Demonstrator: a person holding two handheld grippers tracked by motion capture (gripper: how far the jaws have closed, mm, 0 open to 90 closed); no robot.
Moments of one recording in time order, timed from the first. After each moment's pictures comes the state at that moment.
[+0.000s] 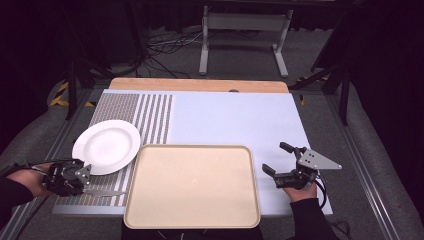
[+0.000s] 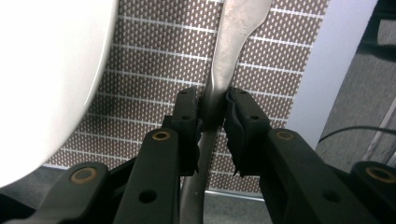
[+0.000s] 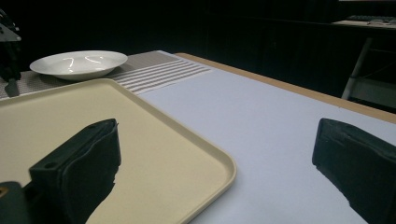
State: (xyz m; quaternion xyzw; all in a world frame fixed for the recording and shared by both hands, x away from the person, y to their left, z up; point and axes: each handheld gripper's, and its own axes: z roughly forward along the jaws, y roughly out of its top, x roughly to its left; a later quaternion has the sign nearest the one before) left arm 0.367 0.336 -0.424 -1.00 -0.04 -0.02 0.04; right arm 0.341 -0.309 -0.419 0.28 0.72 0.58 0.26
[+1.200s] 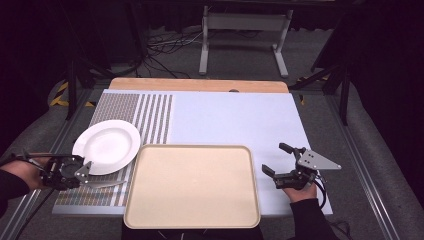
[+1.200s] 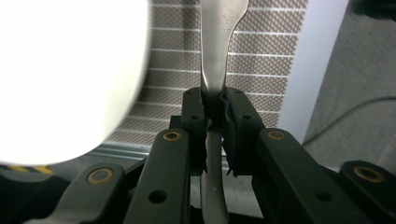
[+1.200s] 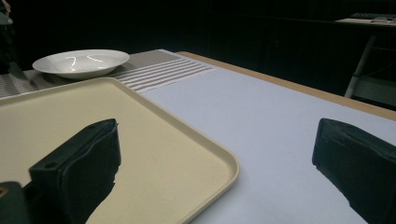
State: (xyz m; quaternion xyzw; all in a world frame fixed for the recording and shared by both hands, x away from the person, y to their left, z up) left arm 0.363 0.324 -0.382 -1.00 -0.01 -0.05 0.06; right arm 0.340 -0.308 -0.420 0.28 0.73 0.58 0.25
